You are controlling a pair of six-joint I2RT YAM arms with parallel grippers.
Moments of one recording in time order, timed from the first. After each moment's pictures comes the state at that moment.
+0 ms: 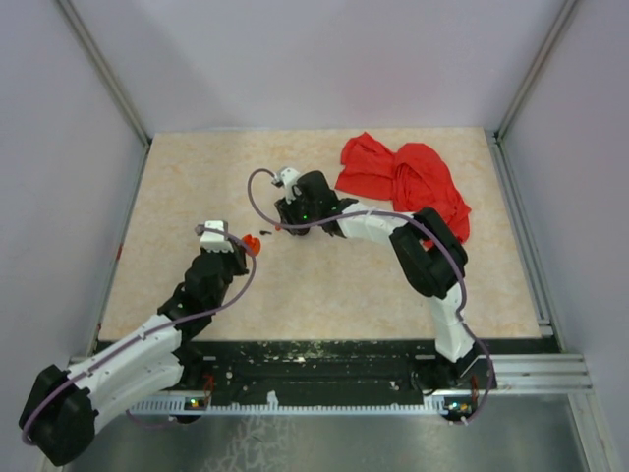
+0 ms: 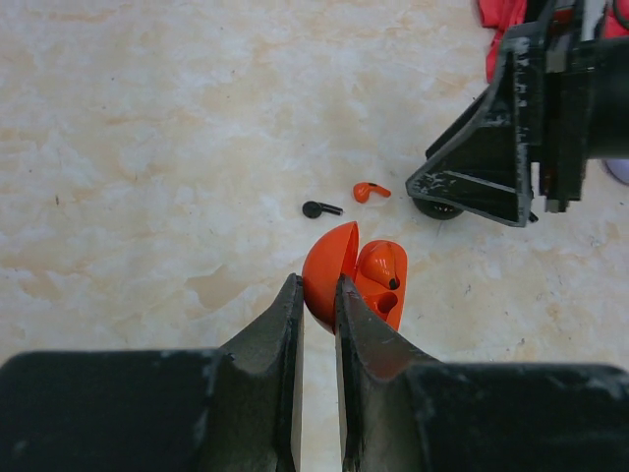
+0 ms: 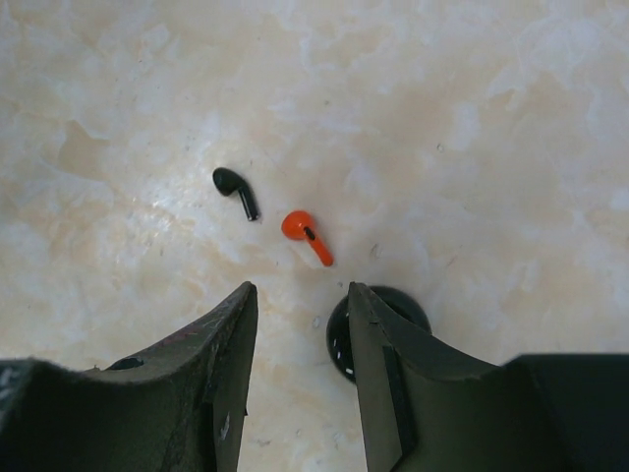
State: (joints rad) left arm -0.63 0.80 0.29 0.28 -0.49 -0.29; right arm 0.73 2.03 1.39 0.03 -0.21 -0.01
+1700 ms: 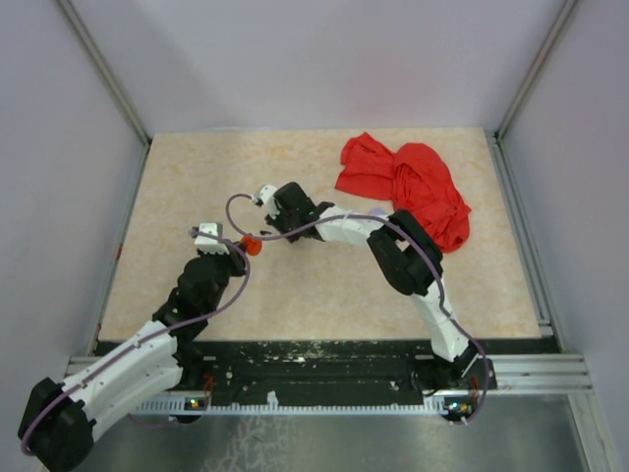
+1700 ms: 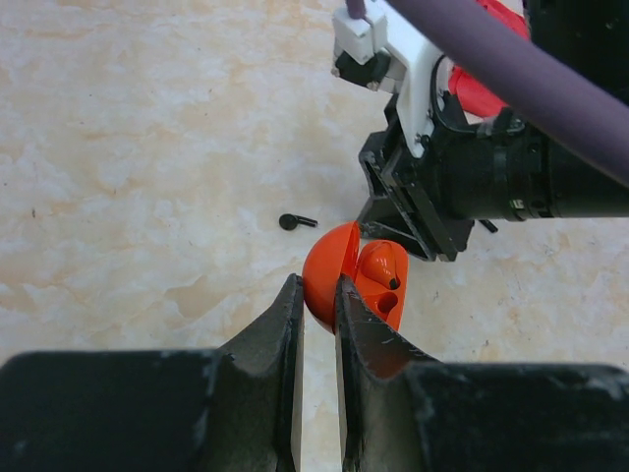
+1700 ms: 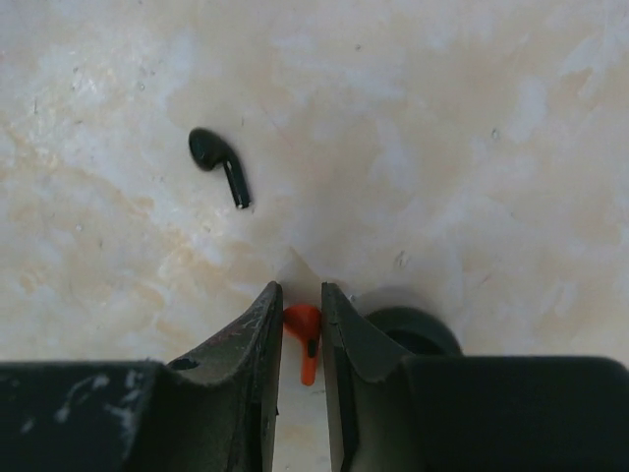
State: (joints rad) left arm -0.62 0.72 0.27 0.29 -0.44 -0.31; right arm 0.82 2.23 1.64 -0.19 -0.04 -0.21
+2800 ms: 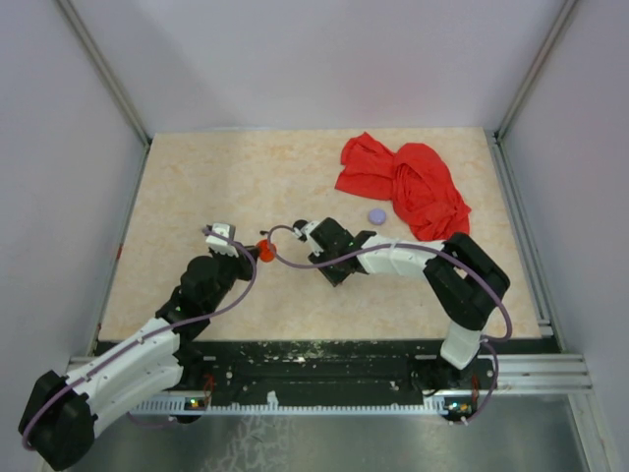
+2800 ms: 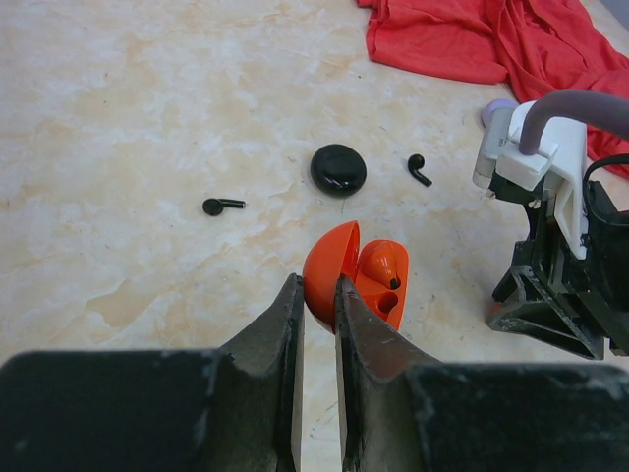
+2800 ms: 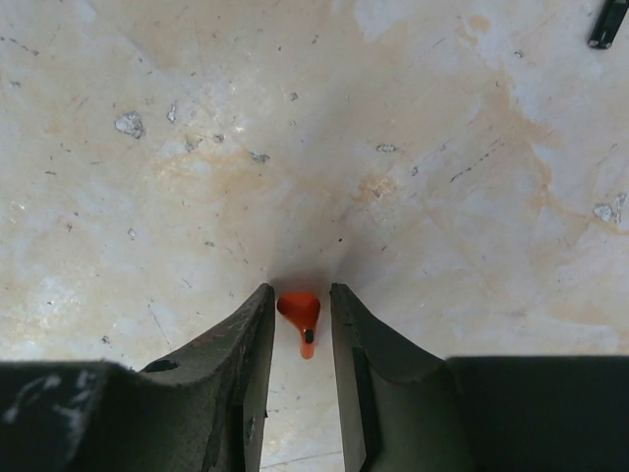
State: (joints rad) left arm -0.62 0.76 0.26 0.32 -0.23 -0.29; right arm 0.85 1.74 1.03 -0.36 0.05 0.01
